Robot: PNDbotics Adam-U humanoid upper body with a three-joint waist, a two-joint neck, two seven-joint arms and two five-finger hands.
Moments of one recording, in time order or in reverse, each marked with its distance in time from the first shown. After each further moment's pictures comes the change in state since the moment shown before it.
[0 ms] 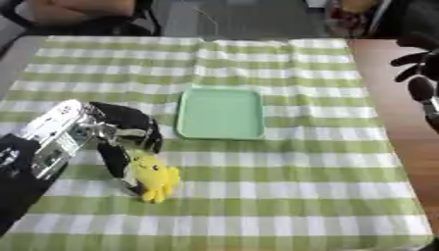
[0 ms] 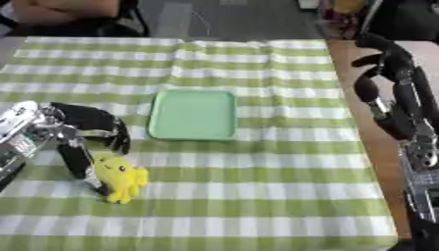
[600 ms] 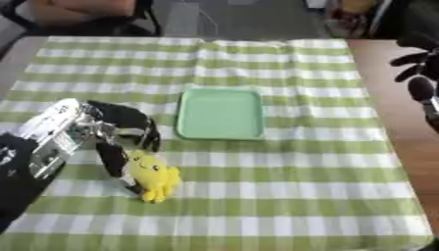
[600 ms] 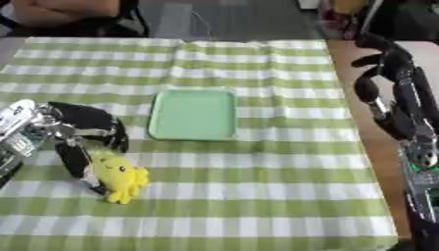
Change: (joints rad) left arm 0.000 0.002 0.000 -0.009 0.005 0.007 -0.007; right arm 0.000 0.000 0.000 0.000 0.000 0.000 0.000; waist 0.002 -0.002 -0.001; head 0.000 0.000
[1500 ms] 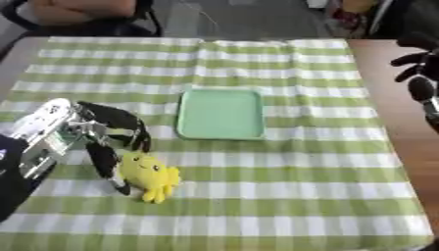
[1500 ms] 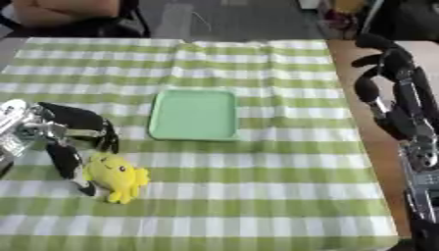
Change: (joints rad) left arm 0.010 0.043 0.005 0.000 -0.010 0.047 -0.047; right arm 0.000 0.000 0.000 0.000 0.000 0.000 -0.001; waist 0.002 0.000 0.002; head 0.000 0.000
